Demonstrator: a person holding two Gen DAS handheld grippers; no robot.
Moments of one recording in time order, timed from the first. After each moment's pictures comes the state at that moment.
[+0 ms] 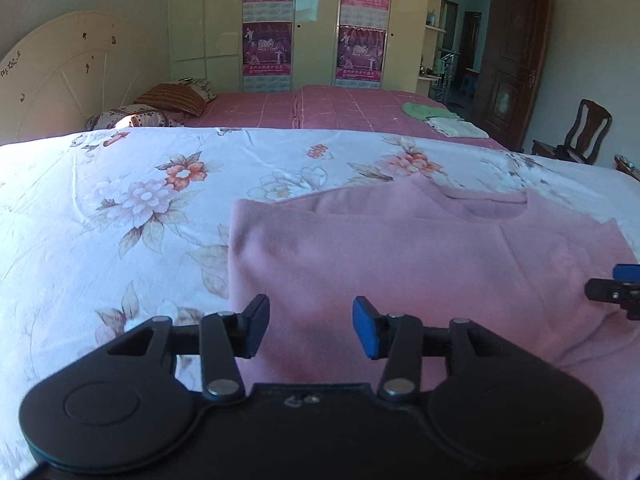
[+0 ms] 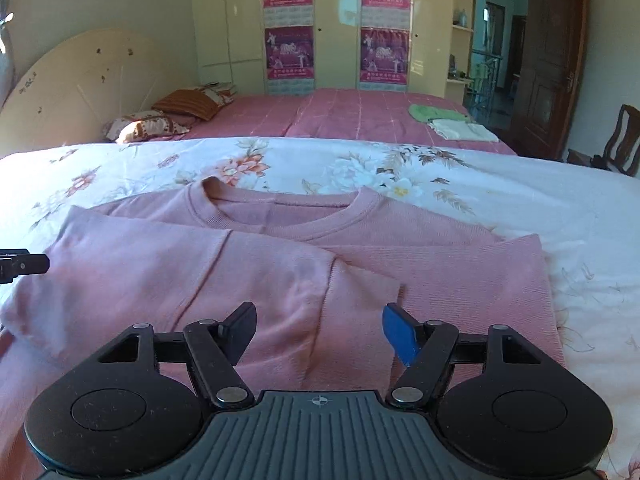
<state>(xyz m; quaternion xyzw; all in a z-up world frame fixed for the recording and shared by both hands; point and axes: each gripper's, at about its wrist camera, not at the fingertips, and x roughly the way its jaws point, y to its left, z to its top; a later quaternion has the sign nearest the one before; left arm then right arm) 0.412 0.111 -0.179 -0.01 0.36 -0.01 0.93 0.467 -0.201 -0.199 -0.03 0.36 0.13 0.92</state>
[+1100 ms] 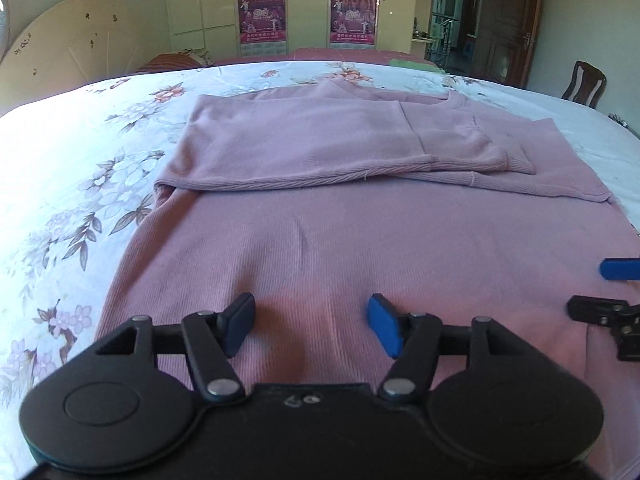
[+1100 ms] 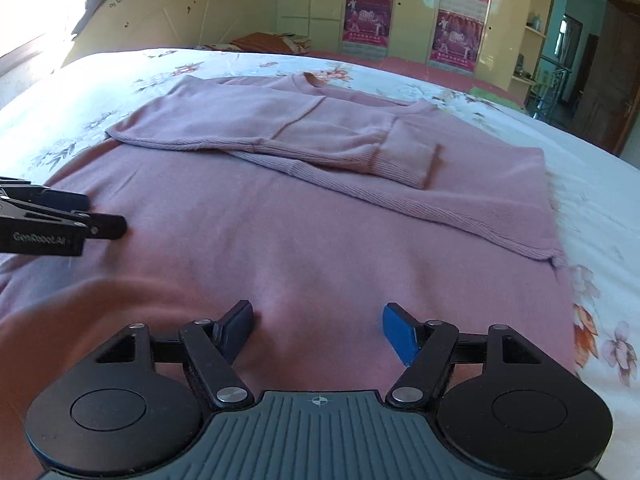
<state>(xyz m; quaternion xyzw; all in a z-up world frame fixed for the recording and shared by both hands) 0.279 0.025 -0.203 0.00 0.40 0.02 0.92 0.315 -0.248 -0.223 -0.08 0.40 0.20 0.89</state>
